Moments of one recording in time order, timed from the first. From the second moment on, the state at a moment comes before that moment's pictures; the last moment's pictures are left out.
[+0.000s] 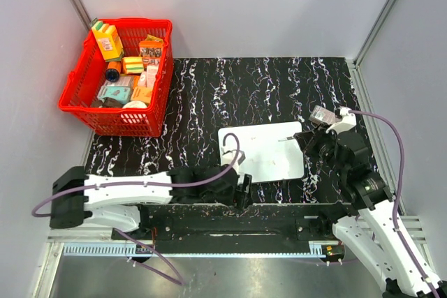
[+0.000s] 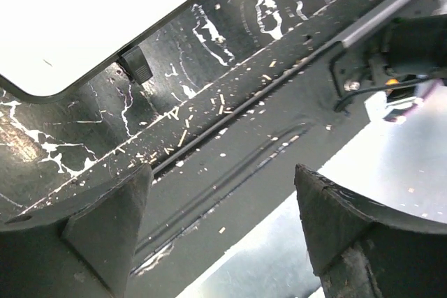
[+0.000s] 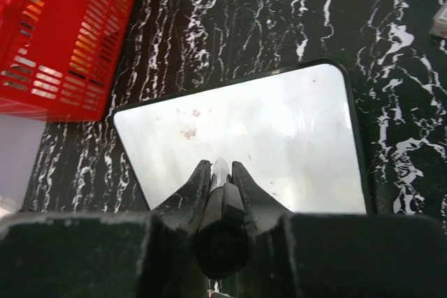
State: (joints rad) left arm -1.34 1.29 0.83 -0.40 -0.15 -0.91; right arm 0.38 0.56 0.72 -0.46 0.03 0.58
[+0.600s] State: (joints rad) left arm -1.25 0.77 0.72 -0.44 -0.18 -0.89; right arm 0.38 0.42 0.68 -0.61 -0.17 0.63
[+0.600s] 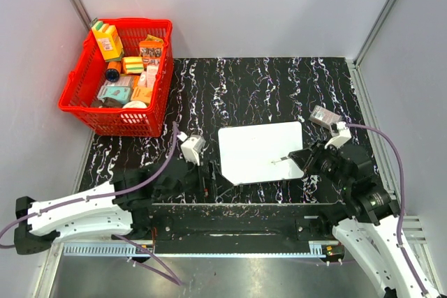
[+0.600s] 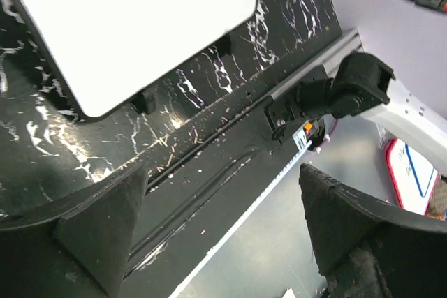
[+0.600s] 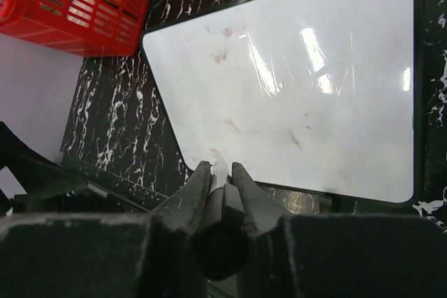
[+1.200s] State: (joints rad) left arm -0.79 0.78 0.70 -0.45 -0.02 -0.69; right arm 0.38 0.55 0.73 -0.55 -0.19 0.53
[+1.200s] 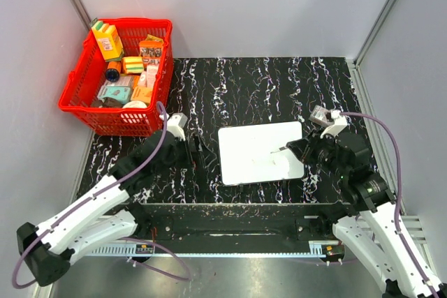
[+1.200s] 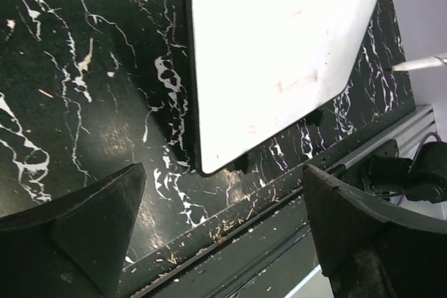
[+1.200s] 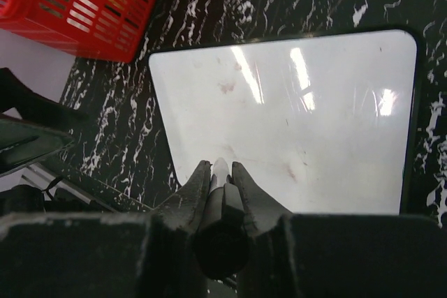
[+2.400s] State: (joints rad) left arm -0.28 0.93 0.45 0.21 0.71 -0.63; right arm 0.38 0.63 0.63 -0.16 -0.26 0.51
